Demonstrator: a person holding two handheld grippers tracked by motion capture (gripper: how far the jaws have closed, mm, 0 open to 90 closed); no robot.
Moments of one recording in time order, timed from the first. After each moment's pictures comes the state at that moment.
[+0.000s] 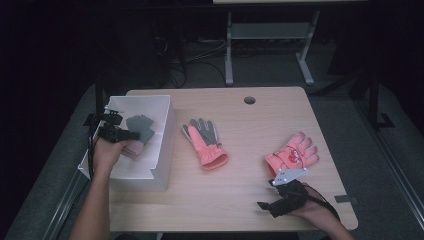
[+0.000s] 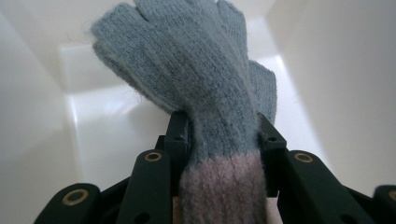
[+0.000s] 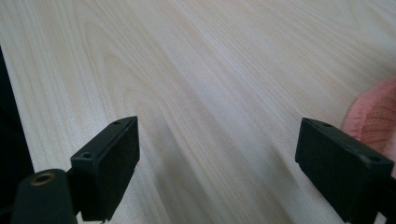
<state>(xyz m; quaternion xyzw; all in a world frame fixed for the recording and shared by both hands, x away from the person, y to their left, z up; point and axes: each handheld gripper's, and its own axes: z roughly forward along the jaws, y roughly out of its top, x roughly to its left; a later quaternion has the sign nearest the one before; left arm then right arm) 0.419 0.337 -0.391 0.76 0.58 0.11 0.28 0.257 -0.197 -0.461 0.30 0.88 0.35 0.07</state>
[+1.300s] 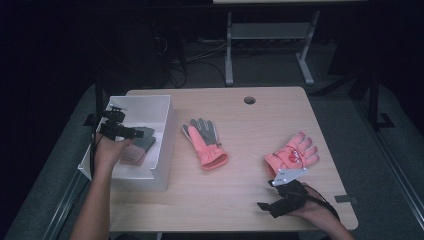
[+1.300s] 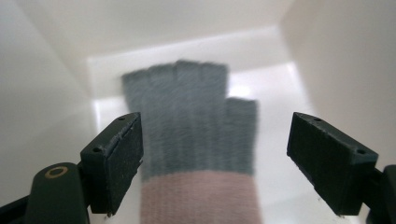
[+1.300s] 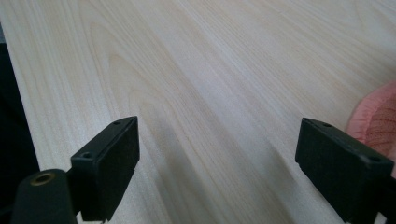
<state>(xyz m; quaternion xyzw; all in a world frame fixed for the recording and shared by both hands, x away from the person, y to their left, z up) 0.415 0.321 -0.370 0.76 0.58 0.15 0.26 0.255 -0.196 -0.460 0.30 0.89 0.35 0.06</state>
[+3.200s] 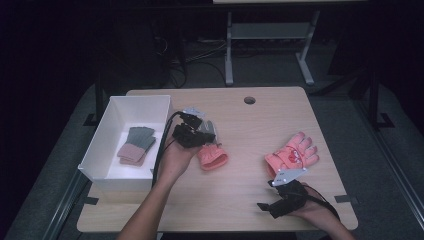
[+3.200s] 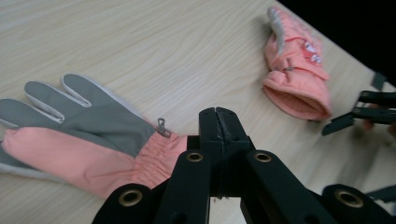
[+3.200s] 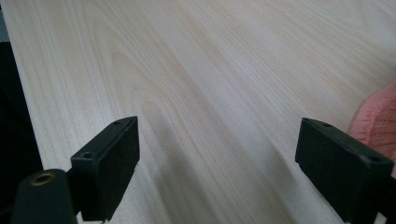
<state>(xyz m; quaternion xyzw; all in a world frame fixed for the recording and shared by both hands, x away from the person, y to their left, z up) 0.373 0.110 -0.350 0.84 0.37 0.05 0.39 0.256 -0.196 -0.460 0.29 0.89 0.35 0.06</state>
